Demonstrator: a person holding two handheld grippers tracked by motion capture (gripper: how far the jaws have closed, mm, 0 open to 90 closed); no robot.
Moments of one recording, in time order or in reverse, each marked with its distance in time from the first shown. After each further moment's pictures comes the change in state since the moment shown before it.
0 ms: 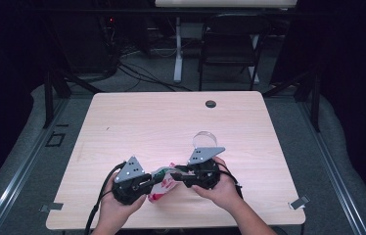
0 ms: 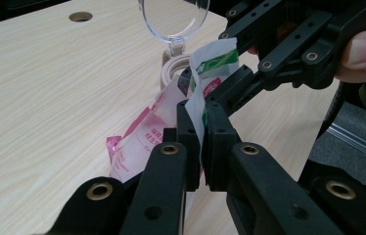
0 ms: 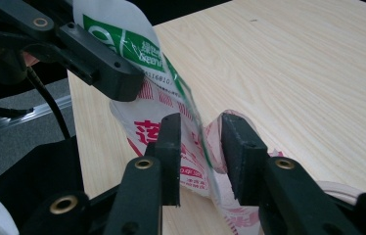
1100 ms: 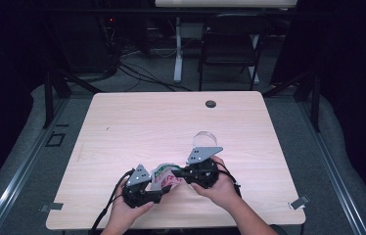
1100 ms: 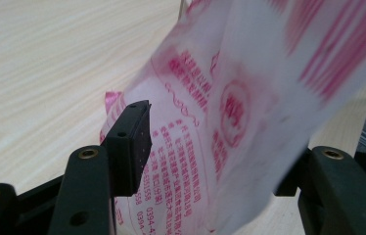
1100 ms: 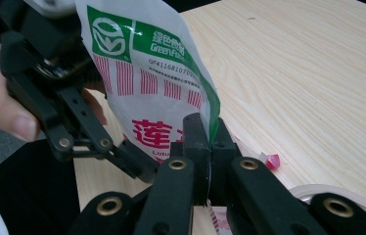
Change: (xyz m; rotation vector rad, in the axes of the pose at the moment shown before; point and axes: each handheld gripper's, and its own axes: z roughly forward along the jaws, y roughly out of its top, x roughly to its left) left arm 0.019 -0.055 0.053 0.059 0.005 -0.061; right arm 0.000 0.002 0.003 0.020 -0.018 -0.021
